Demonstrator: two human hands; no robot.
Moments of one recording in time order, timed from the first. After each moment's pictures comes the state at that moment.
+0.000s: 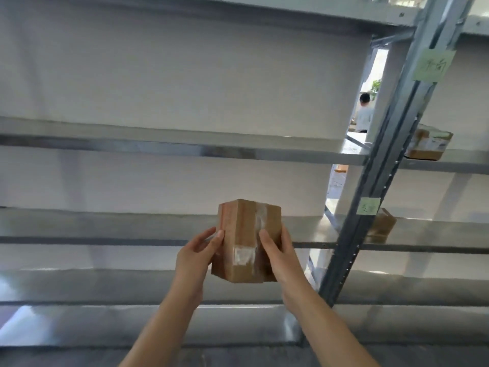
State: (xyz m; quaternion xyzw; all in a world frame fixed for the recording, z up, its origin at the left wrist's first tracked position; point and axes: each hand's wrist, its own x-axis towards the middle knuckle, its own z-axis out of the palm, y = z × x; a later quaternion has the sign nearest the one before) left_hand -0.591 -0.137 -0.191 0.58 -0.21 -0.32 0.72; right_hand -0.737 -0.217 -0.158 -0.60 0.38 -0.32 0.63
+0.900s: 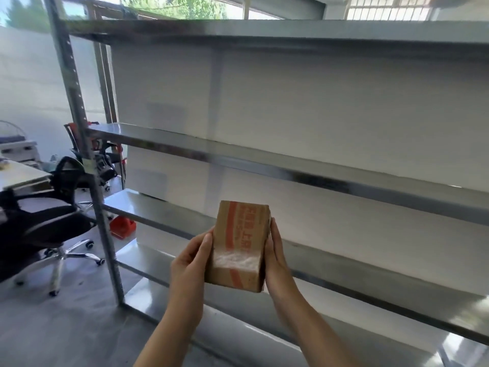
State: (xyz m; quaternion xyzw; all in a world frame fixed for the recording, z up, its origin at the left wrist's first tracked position) left_hand -0.392 0.085 -0.151 0.55 -0.13 -0.09 0.82; right_hand -0.454 -0.046 -0.148 -0.71 0.16 -0.22 0.65
